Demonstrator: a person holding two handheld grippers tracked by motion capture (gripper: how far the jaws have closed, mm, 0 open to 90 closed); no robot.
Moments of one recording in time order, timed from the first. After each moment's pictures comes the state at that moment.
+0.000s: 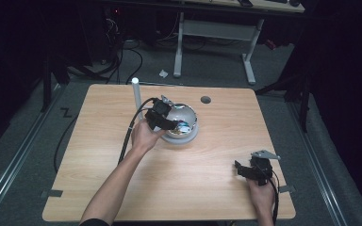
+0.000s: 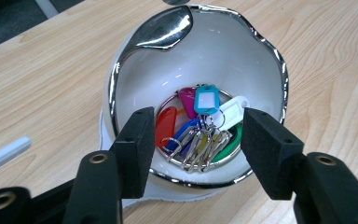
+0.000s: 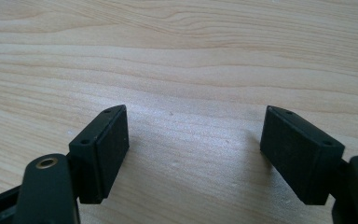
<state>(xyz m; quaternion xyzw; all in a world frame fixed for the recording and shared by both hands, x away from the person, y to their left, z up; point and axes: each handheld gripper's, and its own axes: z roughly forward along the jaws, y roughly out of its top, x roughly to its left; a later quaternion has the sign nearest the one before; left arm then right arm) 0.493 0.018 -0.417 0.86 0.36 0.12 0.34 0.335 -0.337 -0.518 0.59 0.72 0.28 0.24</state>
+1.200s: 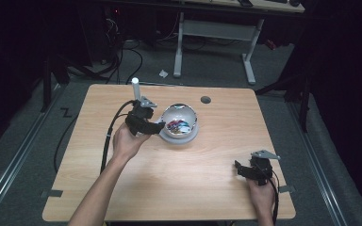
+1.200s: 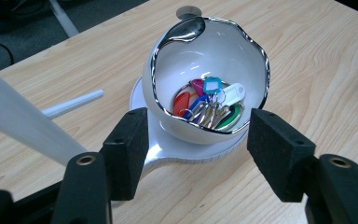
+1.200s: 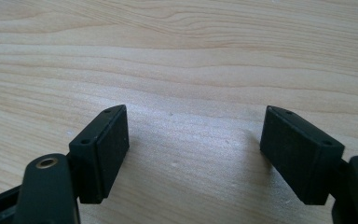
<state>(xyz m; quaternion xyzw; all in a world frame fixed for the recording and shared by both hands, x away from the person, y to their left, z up) 0.452 0.071 -0.384 0.84 0.36 0.14 0.37 0.335 -0.337 -0.518 0.59 0.72 0.28 0.24</state>
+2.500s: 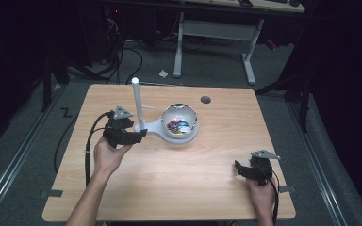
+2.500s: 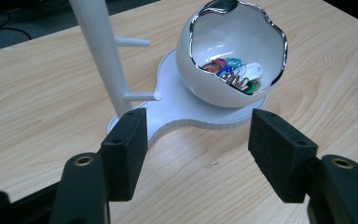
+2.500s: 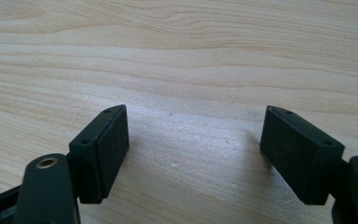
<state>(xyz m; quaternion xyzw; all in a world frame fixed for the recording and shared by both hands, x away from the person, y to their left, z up) 0.418 0.129 -0.392 0.81 0.41 0.15 0.39 0.335 -0.337 -0.518 0.59 0.72 0.28 0.24</state>
